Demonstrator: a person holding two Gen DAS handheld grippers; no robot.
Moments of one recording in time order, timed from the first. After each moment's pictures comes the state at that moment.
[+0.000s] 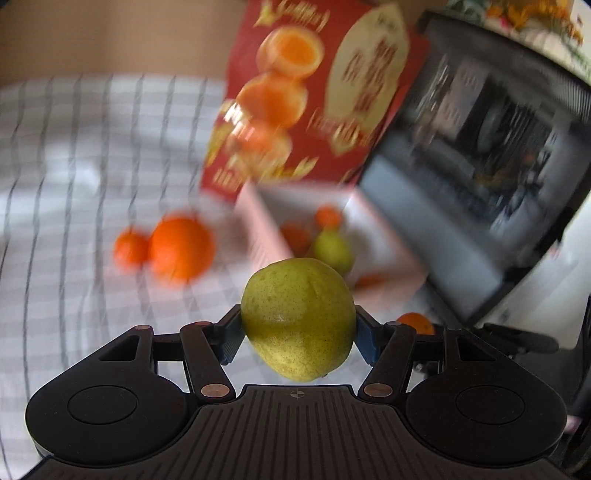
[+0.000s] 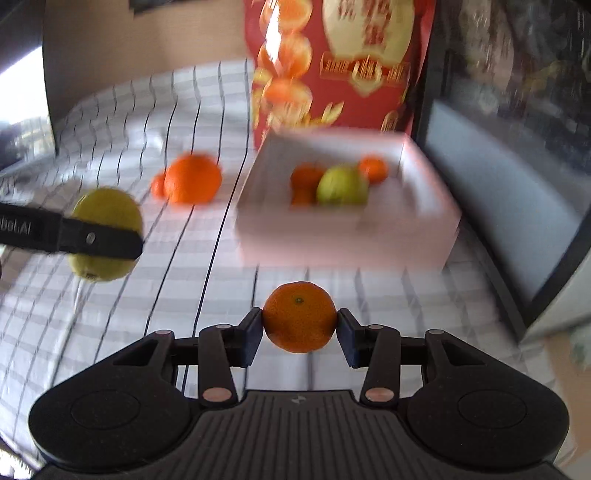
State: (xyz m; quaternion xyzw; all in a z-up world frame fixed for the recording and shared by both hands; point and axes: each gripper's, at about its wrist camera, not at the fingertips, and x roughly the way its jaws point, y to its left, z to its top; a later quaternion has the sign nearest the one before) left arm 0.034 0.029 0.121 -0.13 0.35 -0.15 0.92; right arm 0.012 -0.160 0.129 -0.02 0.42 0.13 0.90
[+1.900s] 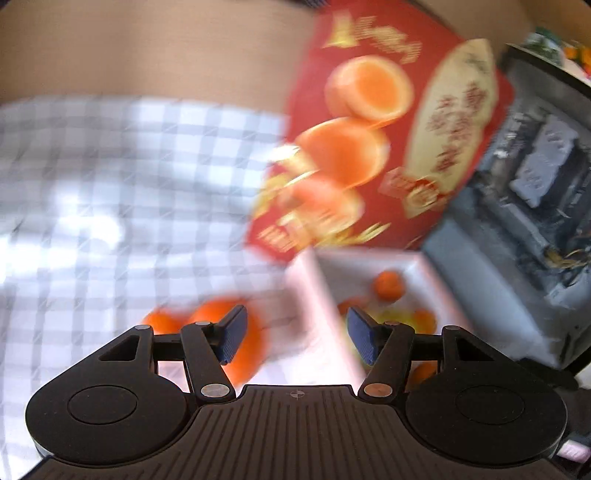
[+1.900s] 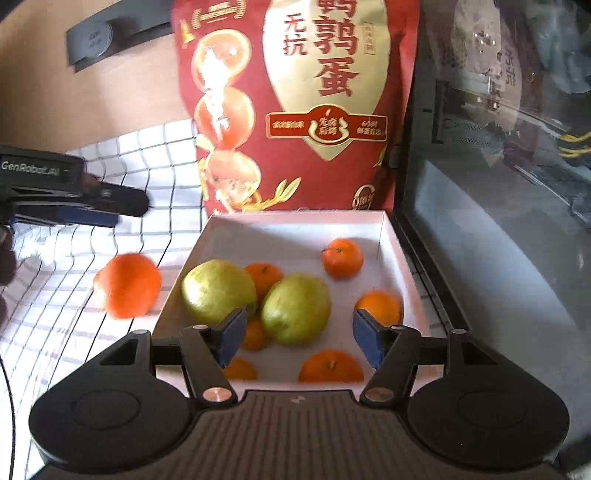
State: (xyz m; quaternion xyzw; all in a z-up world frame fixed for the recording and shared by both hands) left arm 0.101 0.067 0.101 -0.15 0.36 -0.07 0.92; right arm 0.106 -0.170 0.113 0.00 0.39 0.11 0.91
